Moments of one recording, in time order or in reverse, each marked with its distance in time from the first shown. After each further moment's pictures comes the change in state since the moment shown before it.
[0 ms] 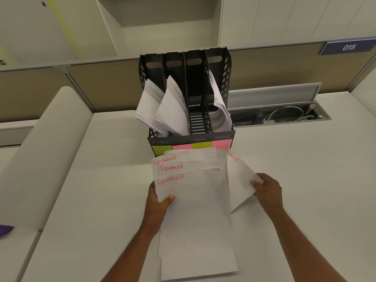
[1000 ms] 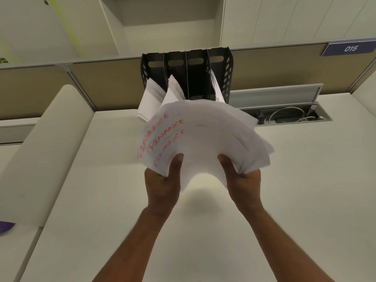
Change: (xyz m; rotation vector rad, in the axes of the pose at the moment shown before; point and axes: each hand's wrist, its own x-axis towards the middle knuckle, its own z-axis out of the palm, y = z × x) left_hand -0.047 0.143 0.049 -0.049 0.172 0.725; right_hand -0.093 -0.131 0.025 0.513 -0.011 -0.613
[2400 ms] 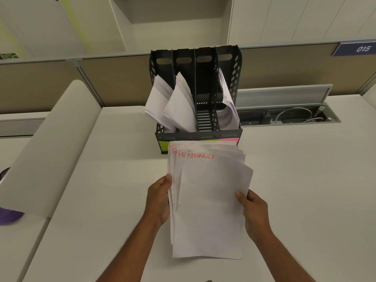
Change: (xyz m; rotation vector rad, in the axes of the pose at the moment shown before) left_hand -0.031 -0.107 -0.045 -0.226 -0.006 -0.917; right_hand -0.062 0.105 -0.049 0.159 0.041 0.795
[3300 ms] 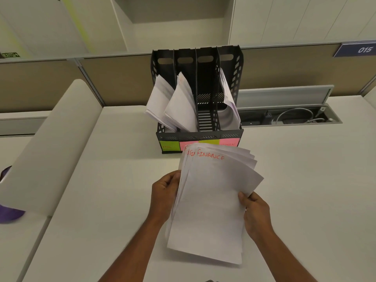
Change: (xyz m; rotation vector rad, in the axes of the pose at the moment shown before) left_hand -0.014 0.004 0.010 0.339 -0.060 0.338; right_hand 0.008 0.005 -0.005 0.159 0.006 0.089
